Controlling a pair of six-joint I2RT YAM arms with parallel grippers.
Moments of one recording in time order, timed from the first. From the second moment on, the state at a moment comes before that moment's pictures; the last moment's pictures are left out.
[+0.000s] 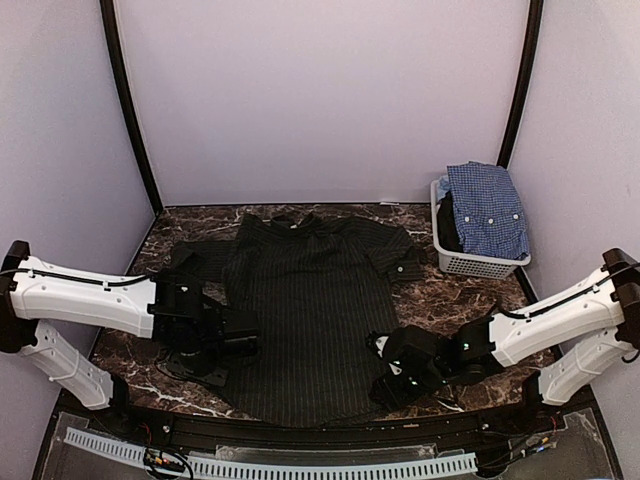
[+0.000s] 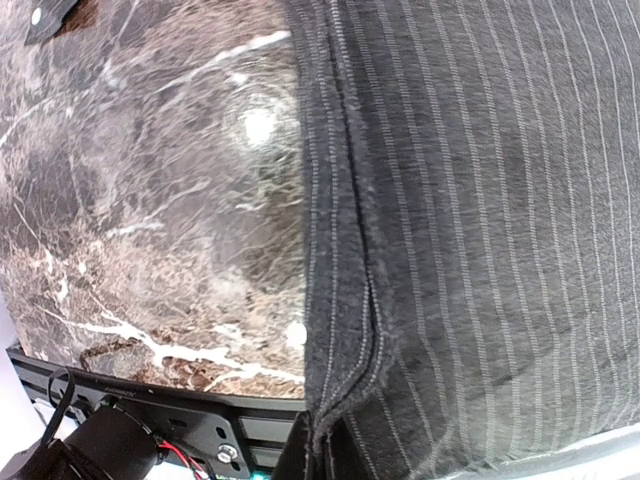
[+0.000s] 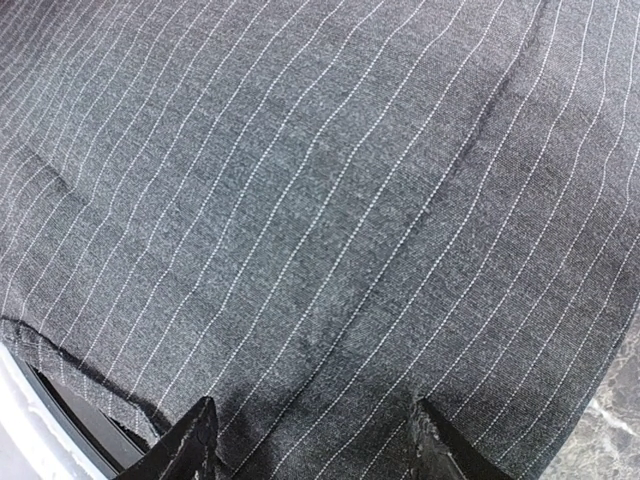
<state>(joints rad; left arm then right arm) -1.26 1.44 1.01 -1.28 -0.24 -1.15 1.30 1.41 0.61 -0.30 0.11 0.63</state>
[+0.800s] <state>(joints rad) -0.80 1.33 1.15 -1.08 -0.14 -0.84 1.03 1.52 1.03 -0.45 0.14 0.46</state>
